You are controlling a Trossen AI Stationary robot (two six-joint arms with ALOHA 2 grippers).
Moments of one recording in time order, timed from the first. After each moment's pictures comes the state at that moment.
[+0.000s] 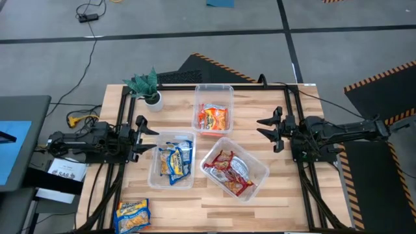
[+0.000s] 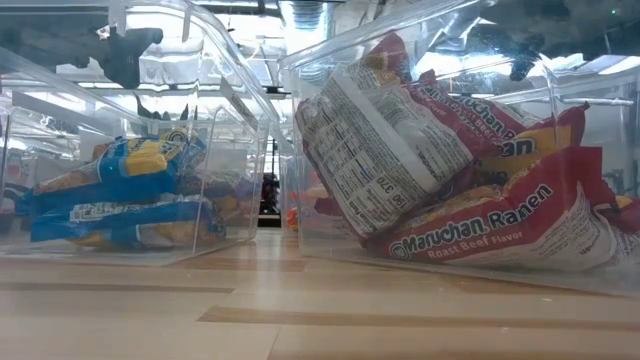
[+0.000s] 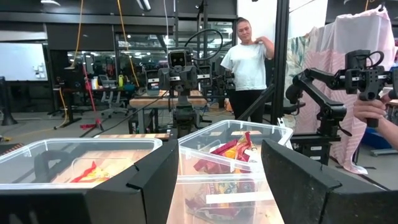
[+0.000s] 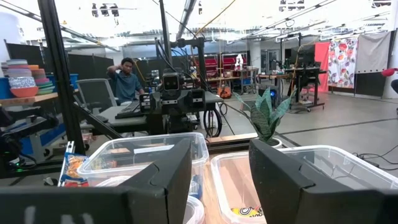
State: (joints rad) left arm -0.02 0.00 0.07 0.20 0.04 -0.03; right arm 0.04 0.42 0.22 0.40 0.18 0.05
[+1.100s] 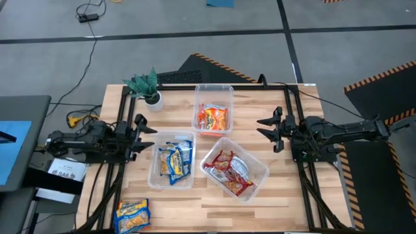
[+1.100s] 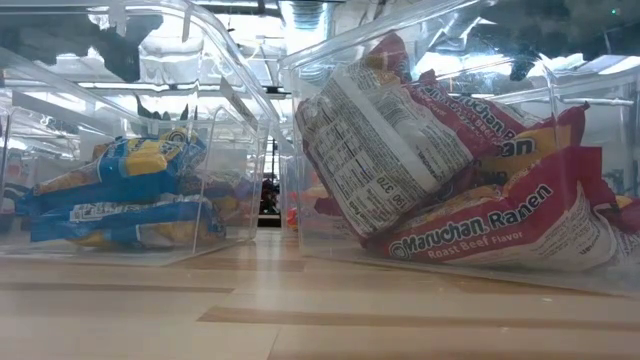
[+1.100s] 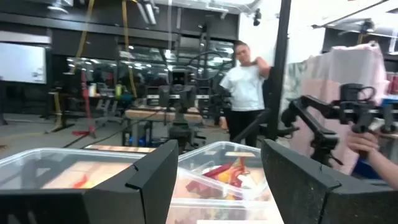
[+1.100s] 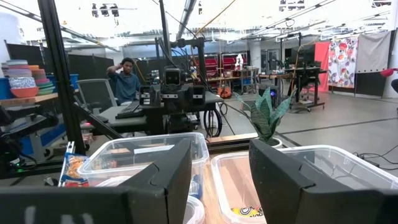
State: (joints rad) left arm -0.02 0.03 0.08 0.29 0.03 -0.12; right arm 0.04 0.42 0.22 0.40 0.18 0.05
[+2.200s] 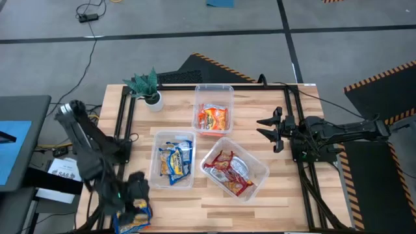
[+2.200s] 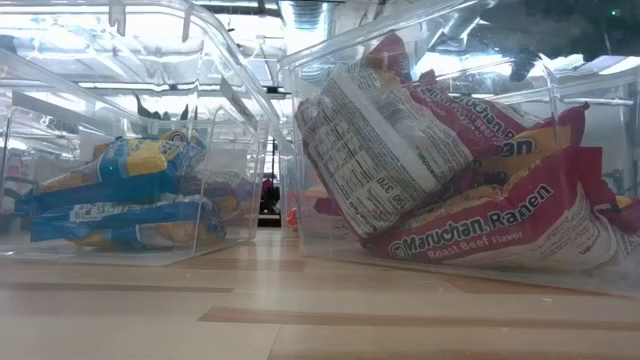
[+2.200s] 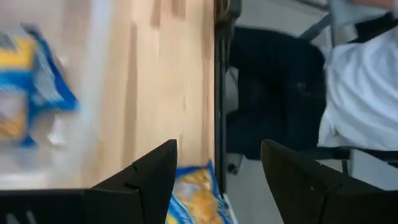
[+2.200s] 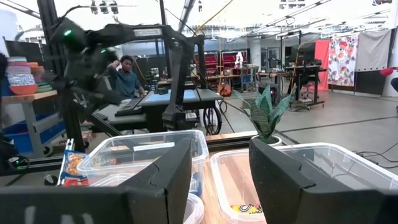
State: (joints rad) left arm -0.95 1.28 1.21 -0.78 -0.24 -0.99; right arm 0.04 0.43 0.22 0.39 0.18 0.05
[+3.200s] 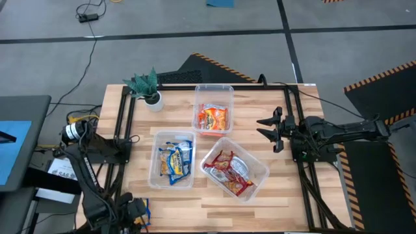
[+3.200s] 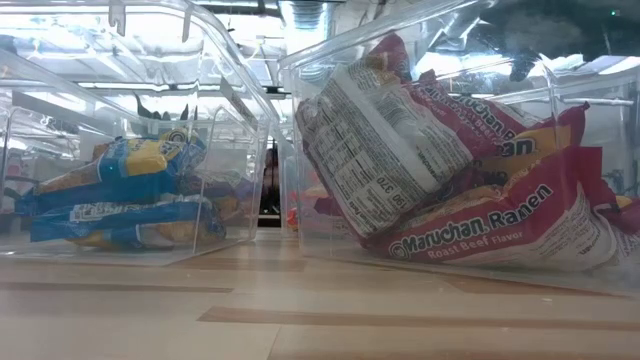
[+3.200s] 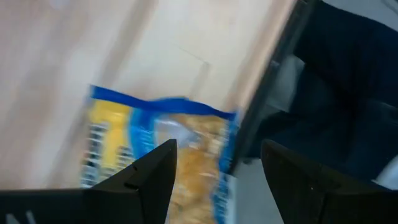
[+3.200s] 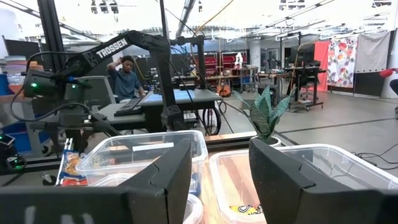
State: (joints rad) left arm -1.17 1.64 1.22 -0.79 -0.32 -1.62; right arm 0.04 0.42 0.22 0.40 0.18 0.04
